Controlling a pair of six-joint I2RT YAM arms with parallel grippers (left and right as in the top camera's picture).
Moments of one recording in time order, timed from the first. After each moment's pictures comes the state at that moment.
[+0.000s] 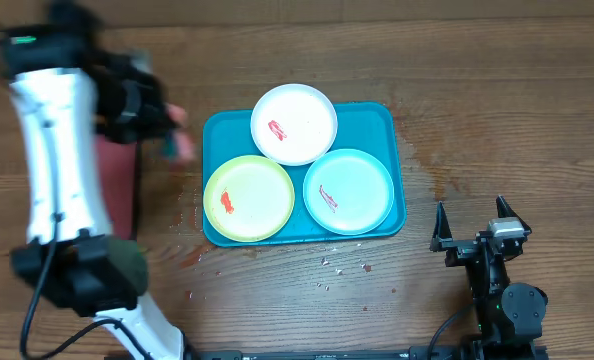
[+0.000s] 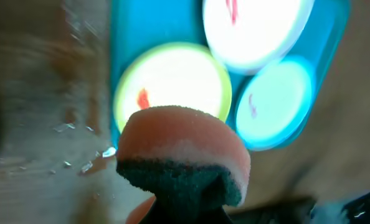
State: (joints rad) left arm 0.10 1.93 2.07 -1.66 0.38 -0.13; right arm 0.04 0.01 0.02 -0.03 -0.04 -0.03
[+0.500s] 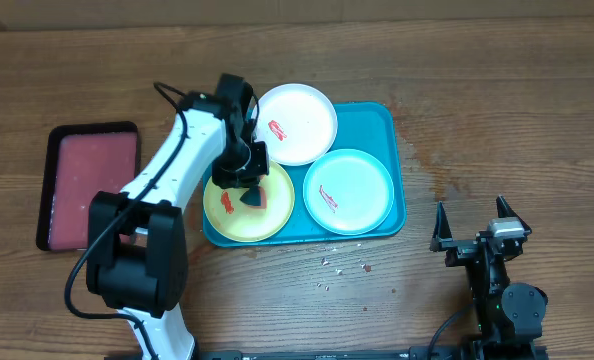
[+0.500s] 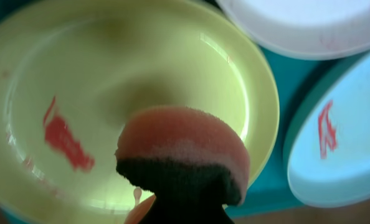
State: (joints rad) left arm -0.25 1.94 1.46 -1.07 0.21 -0.38; right arm 0.04 0.01 0.02 -0.04 -0.04 -0.03
